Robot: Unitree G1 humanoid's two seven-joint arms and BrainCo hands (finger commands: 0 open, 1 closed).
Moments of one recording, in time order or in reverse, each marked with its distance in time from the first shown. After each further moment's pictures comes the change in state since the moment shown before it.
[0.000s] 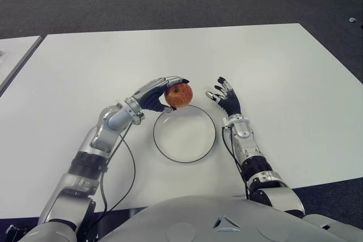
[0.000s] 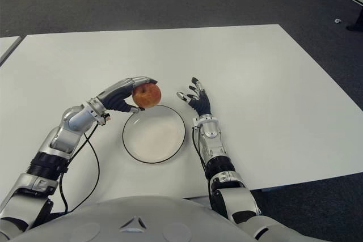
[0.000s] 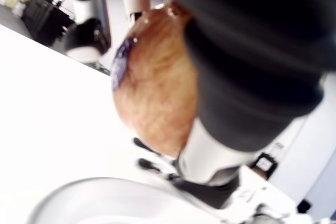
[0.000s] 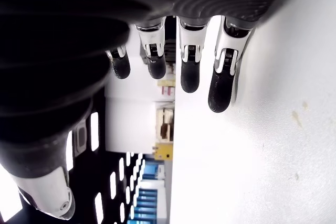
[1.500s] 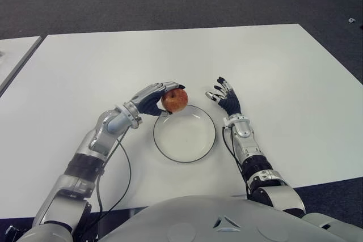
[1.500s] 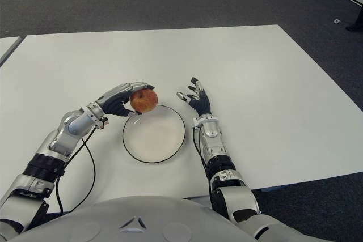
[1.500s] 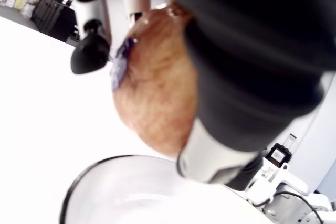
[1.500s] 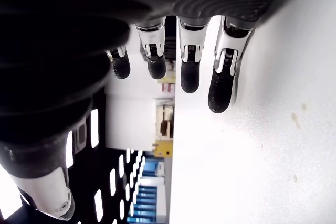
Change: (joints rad) left arm 0.025 0.026 -0.028 0.031 0.008 -0.030 0.042; right arm -0.013 -0.012 -0.001 0.029 0.001 -0.013 0.017
